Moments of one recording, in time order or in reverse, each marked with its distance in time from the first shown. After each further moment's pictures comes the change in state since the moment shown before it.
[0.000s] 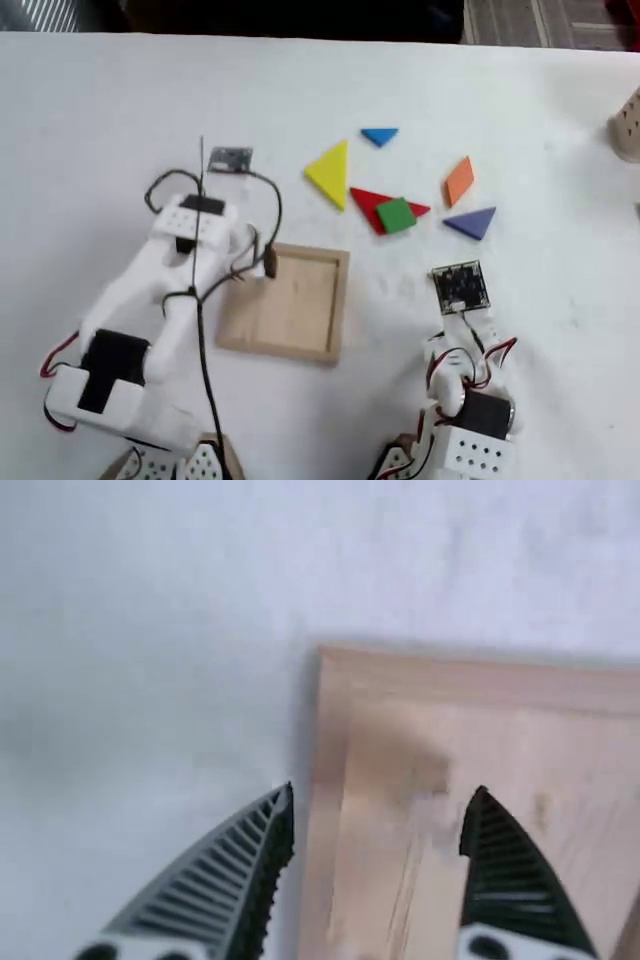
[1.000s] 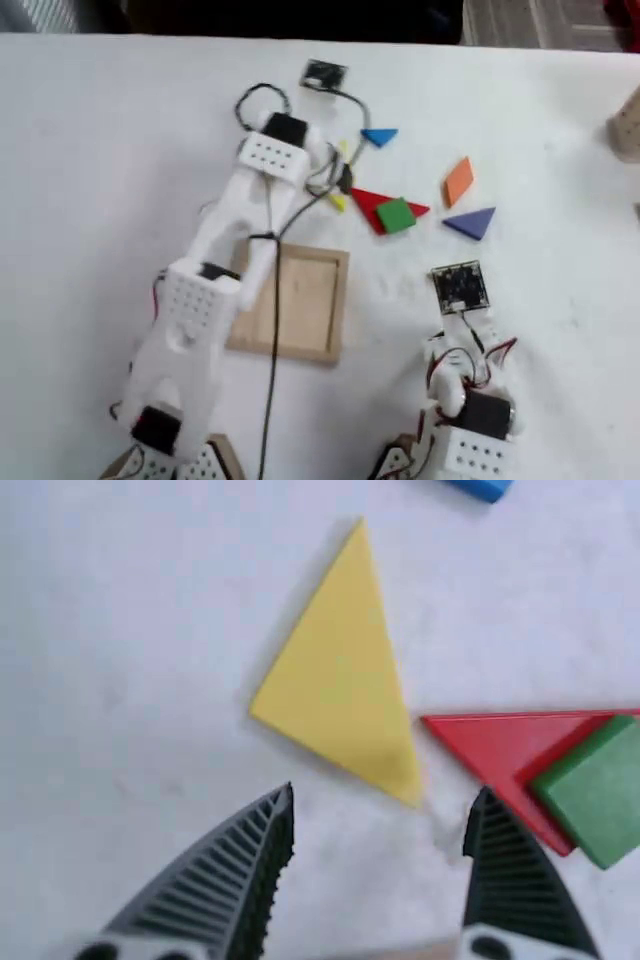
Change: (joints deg) left arm 10.5 50.7 -85.2 21.2 -4.1; right arm 0.0 0.0 0.0 0.0 0.0
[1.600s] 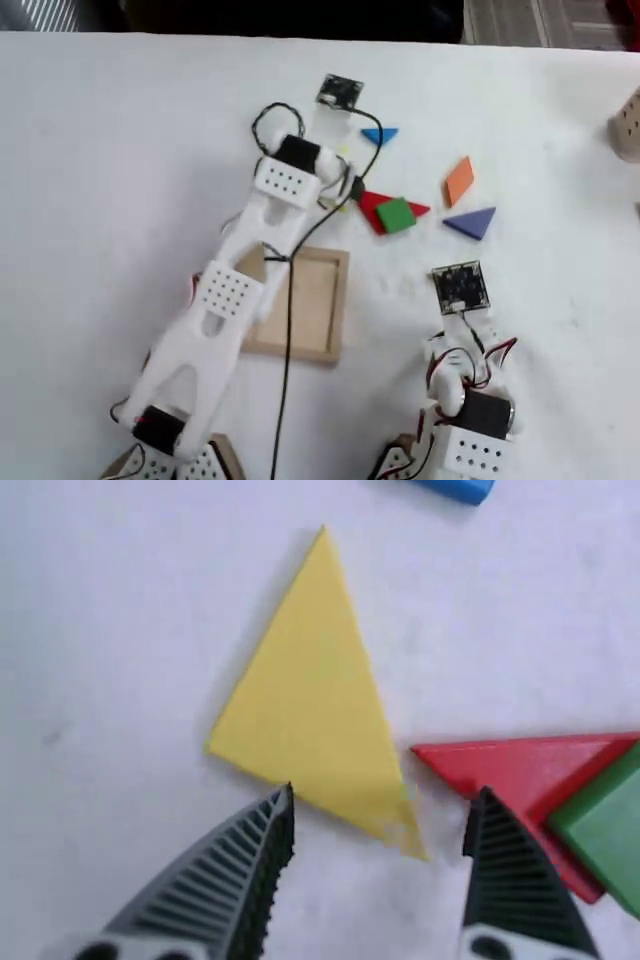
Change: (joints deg) left arm 1.3 26.9 -38.5 9.1 -0.5; right arm 0.0 0.0 0.0 0.0 0.0
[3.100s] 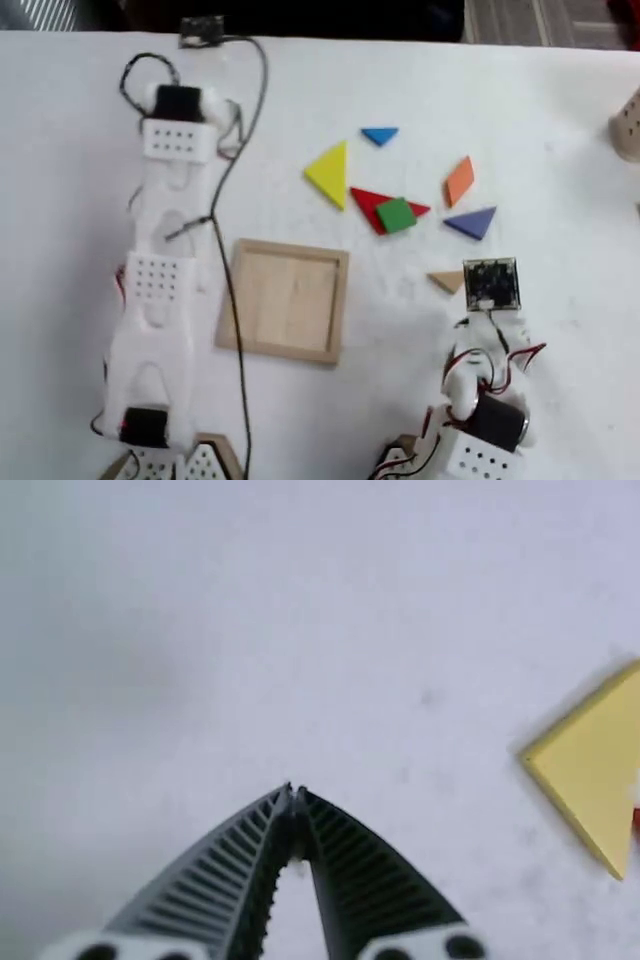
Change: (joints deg) left arm -19.8 -16.1 2.1 12.7 3.4; right arm 7.2 -0.7 -9.1 -2.3 0.0
